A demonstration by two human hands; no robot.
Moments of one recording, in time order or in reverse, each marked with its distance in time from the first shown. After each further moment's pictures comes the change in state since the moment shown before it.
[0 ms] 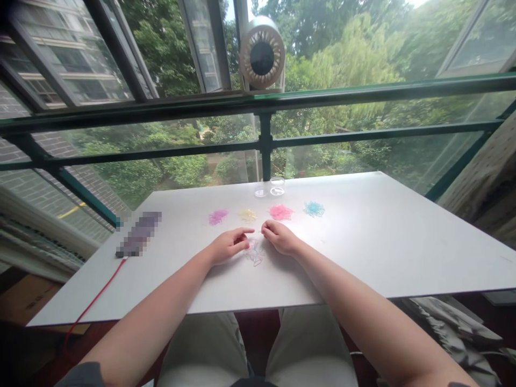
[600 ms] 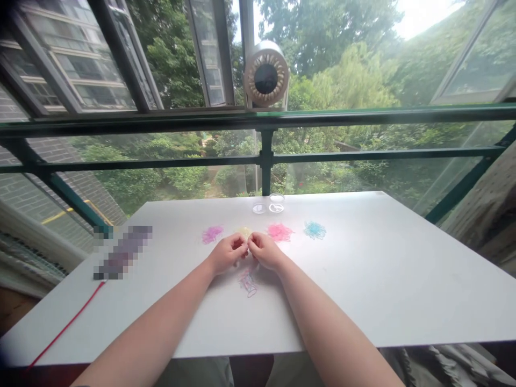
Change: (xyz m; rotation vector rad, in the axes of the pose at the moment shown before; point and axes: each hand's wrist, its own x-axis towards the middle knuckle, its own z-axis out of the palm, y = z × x) left_hand 0.035 -0.008 0.005 -0.282 0.141 -0.062; right_hand 0.040 0.001 0.022 0.306 -0.017 0.074
